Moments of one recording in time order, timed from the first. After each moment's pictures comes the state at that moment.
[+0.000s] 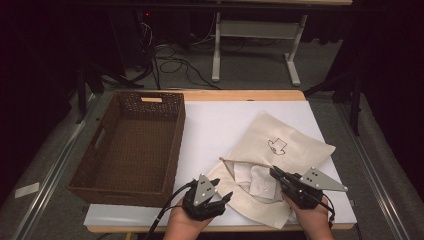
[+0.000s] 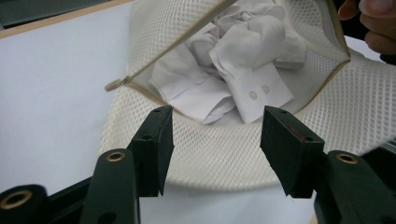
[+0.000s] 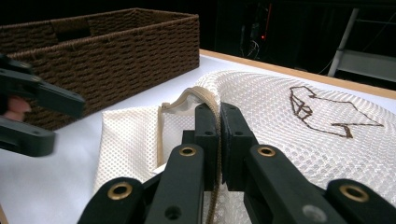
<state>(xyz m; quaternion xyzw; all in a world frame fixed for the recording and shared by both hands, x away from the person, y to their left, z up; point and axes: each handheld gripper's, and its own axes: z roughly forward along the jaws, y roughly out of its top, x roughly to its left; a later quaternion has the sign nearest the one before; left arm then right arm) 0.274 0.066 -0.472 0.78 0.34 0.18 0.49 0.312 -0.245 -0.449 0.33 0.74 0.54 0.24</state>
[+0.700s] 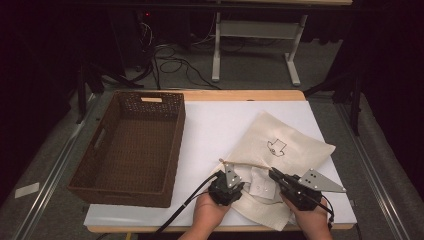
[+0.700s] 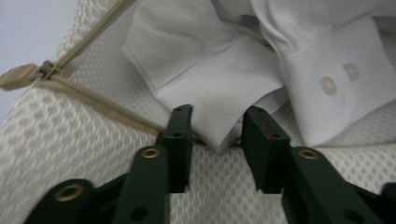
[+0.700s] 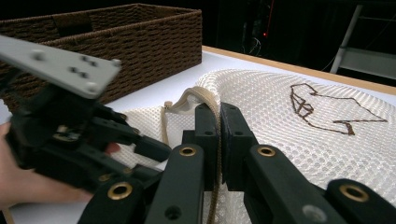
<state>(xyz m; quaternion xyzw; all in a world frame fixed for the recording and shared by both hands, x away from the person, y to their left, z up) 0.344 -0.012 -0.520 0.82 0.38 0.17 0.39 0.310 -0.244 -0.452 0.33 0.74 0.54 0.23</state>
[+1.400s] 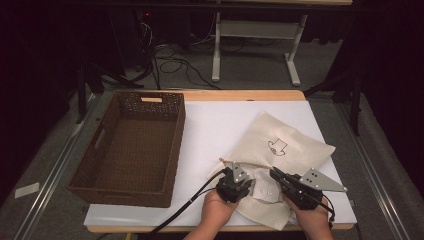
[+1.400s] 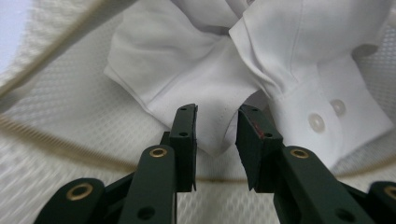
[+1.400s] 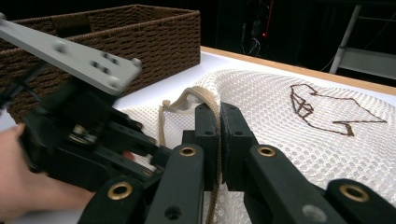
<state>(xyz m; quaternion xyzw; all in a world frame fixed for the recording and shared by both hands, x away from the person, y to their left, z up) 0.340 -0.020 -0.513 0.81 0.38 0.14 0.43 0.312 -0.246 -0.451 0.33 0.74 0.54 0.23</state>
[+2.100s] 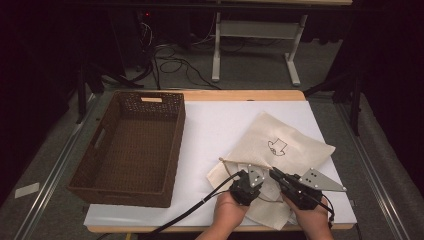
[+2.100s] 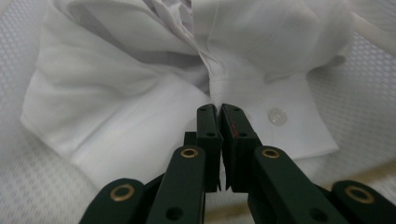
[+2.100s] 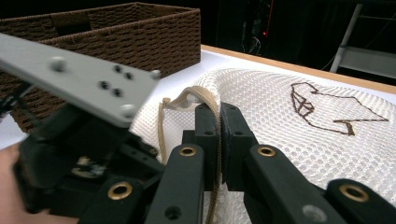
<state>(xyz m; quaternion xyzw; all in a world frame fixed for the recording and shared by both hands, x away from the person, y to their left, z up) 0.344 -0.067 -0.515 0.82 0.35 0.15 0.42 0.313 -0.246 -0.453 0.33 0.74 0.53 0.23</state>
